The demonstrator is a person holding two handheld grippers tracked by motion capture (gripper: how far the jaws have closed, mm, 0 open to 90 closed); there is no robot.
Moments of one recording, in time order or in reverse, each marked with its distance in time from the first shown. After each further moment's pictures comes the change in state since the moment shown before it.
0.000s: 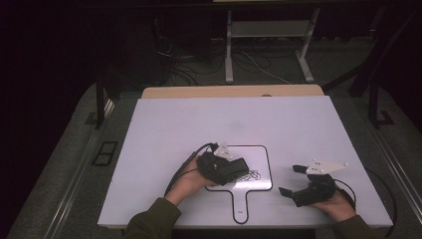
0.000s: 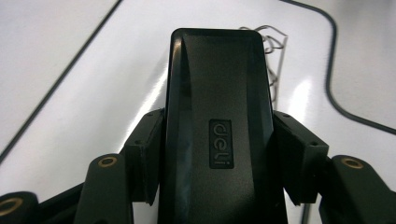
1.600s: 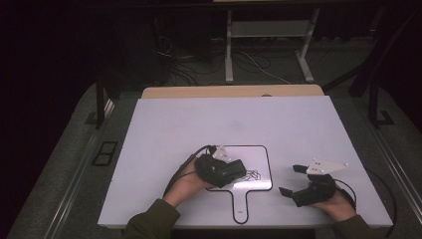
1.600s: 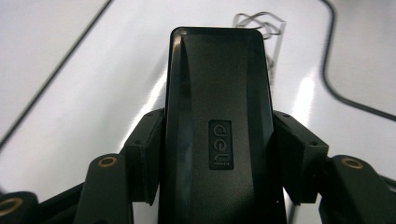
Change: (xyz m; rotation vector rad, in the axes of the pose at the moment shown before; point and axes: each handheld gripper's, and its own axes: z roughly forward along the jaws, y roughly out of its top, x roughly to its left) left arm -0.008 -0.004 -0.006 0.024 0.016 -0.006; right arm 0.000 0.000 0.000 0.001 -0.004 -0.009
